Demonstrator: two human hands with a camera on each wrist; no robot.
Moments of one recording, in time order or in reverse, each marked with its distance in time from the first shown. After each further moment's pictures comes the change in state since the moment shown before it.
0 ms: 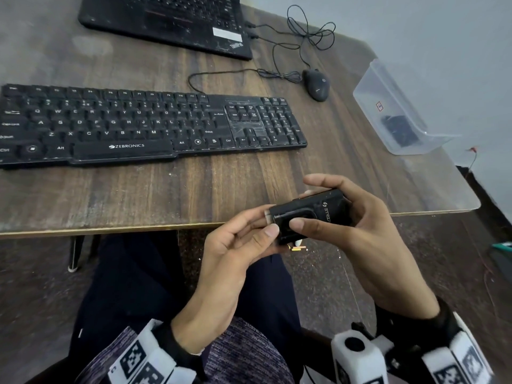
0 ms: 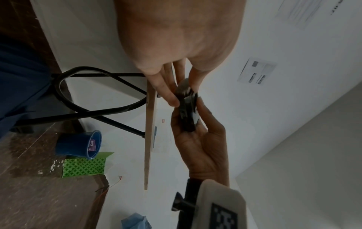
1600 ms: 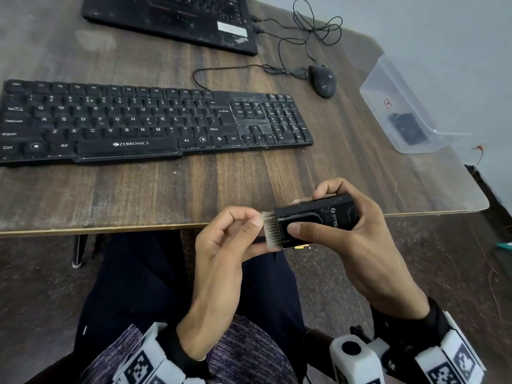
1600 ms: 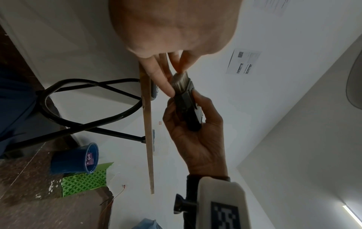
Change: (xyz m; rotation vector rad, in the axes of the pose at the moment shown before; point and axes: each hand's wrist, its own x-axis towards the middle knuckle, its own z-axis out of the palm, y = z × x) left_hand 0.000 0.001 -0.004 0.065 0.172 0.125; right_hand 0.004 0.010 0.008 -0.002 -0.002 -0.014
